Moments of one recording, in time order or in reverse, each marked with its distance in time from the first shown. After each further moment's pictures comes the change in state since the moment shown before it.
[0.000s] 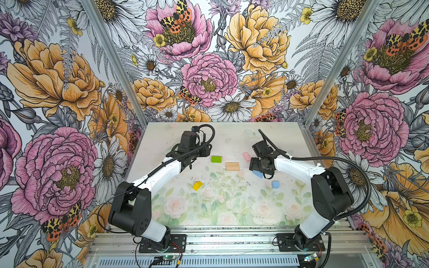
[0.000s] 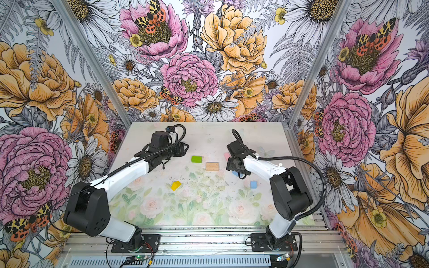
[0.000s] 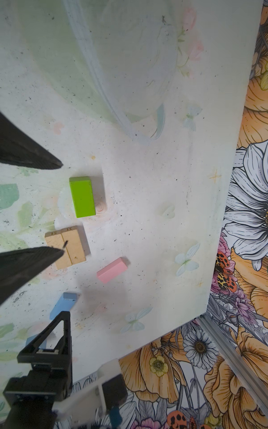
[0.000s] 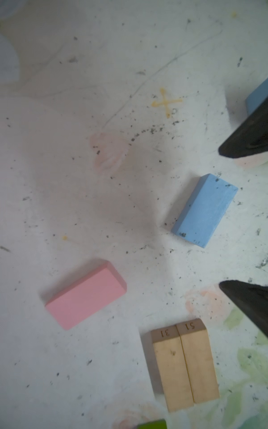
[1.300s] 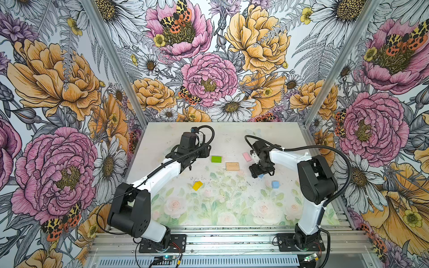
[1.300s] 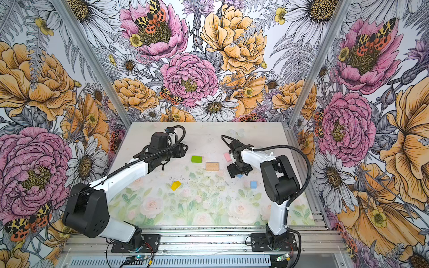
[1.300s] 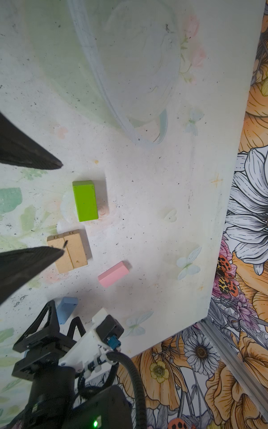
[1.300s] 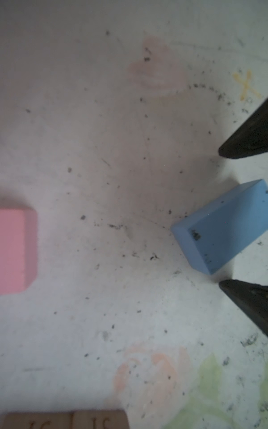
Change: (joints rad) left arm 0.000 -0.014 -0.021 0.003 -0.016 0.003; right arm -0.069 0.218 0.103 -0.126 -0.125 -0.600
